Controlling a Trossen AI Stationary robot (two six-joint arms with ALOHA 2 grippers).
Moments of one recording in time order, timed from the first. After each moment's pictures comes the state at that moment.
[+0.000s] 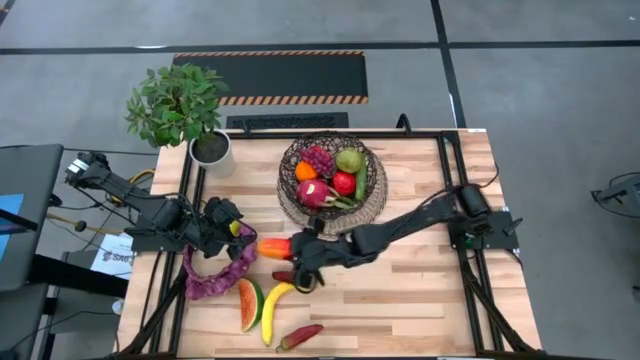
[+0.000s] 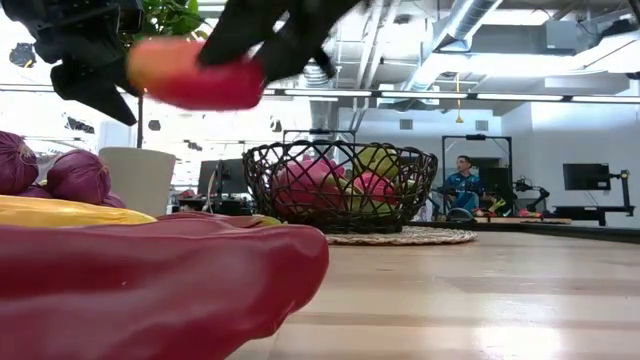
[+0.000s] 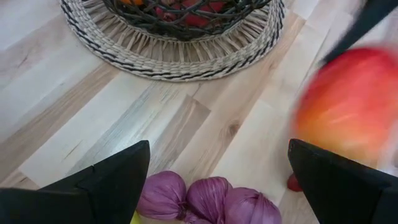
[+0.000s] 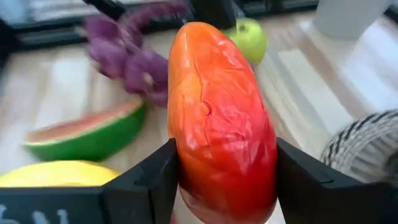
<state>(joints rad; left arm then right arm) -0.49 0.90 0.68 -0.79 -0.56 -0.99 0.29 2.05 1.57 -0.14 0.42 0.33</state>
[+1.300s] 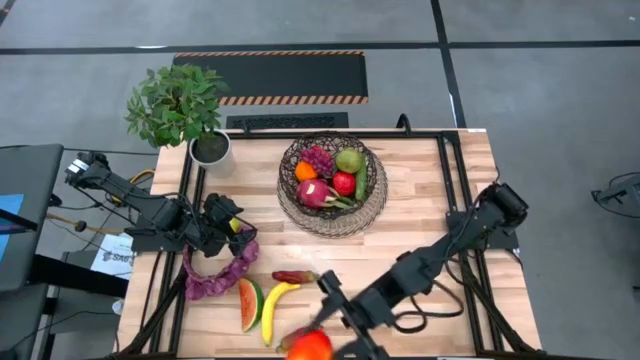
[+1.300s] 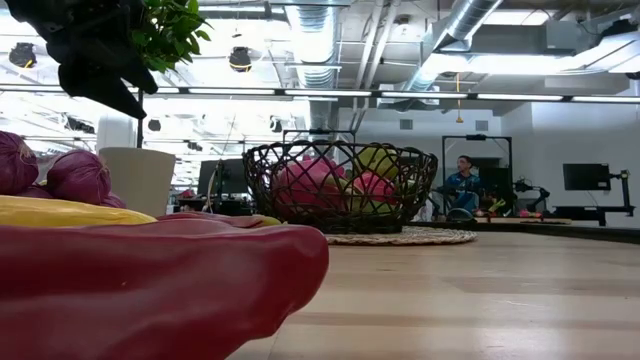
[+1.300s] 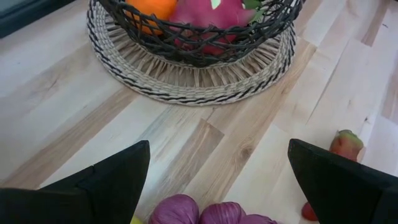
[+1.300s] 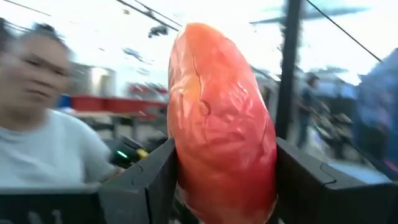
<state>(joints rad) -0.49 0.90 0.68 -0.79 -0.67 -0.99 0.58 1.80 1.57 0.60 -0.01 -0.07</state>
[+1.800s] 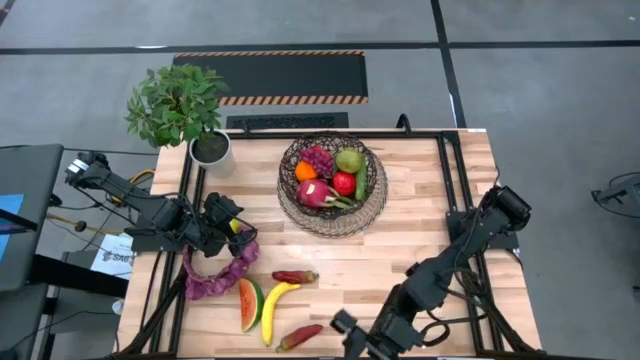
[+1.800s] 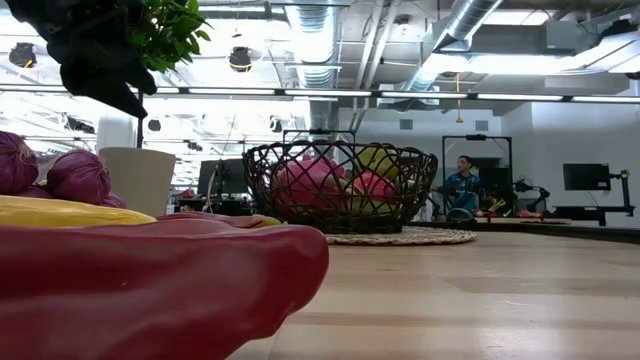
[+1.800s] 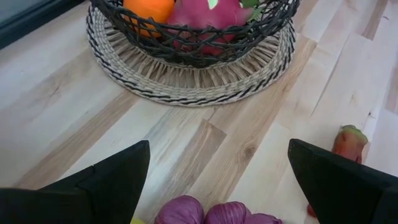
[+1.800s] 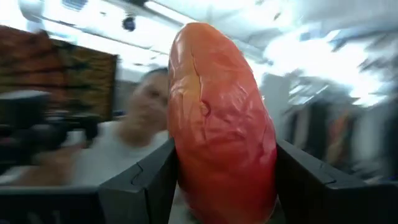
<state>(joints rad) -0.49 0.90 0.68 -0.79 -0.67 -0.95 0.67 1.80 1.57 0.68 -0.25 -0.01</state>
